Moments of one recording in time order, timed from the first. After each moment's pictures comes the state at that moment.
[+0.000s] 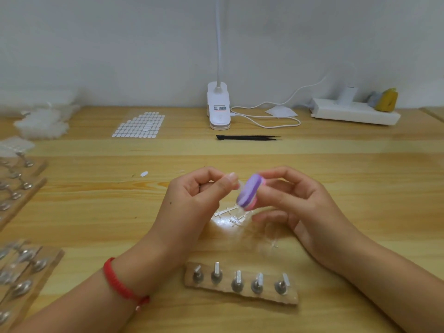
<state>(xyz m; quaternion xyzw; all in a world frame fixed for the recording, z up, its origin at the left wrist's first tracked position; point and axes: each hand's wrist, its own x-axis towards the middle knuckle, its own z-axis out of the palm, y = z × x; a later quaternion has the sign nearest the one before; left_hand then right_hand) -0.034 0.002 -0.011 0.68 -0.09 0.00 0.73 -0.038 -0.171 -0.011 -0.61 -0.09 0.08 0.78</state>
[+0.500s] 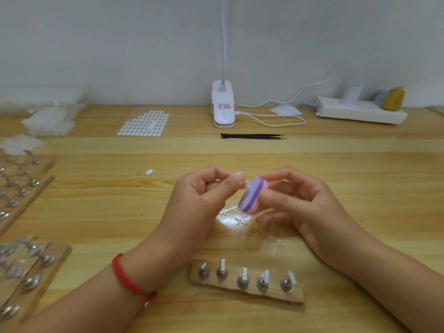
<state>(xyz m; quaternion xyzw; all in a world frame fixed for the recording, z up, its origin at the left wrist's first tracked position) -0.035 0.002 -0.012 0.68 -0.10 0.01 0.73 -0.039 -0.170 -0.010 -0.61 -0.10 0.09 0.78</state>
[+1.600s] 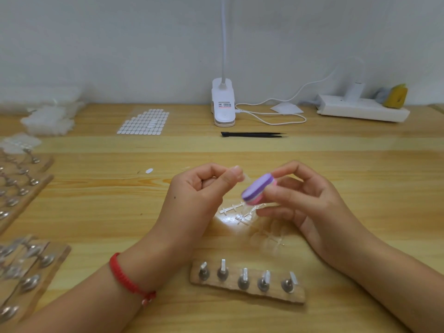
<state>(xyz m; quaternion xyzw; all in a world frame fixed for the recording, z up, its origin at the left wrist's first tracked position) -0.033 0.003 -0.013 0.67 -0.08 0.01 0.74 -0.037 -0.171 -0.013 -0.59 -0.09 0.07 0.80</state>
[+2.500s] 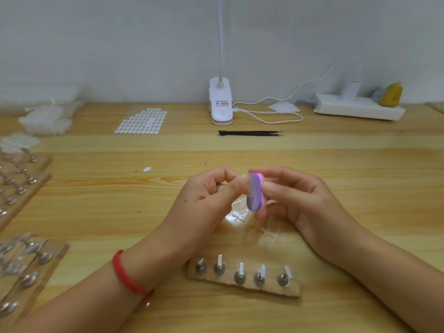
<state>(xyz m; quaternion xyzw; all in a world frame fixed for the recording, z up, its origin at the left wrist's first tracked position) -0.036 0.000 -0.014 0.70 -0.15 -0.03 0.69 -0.034 -0.174 -0.015 -0.60 -0.10 0.10 0.79</state>
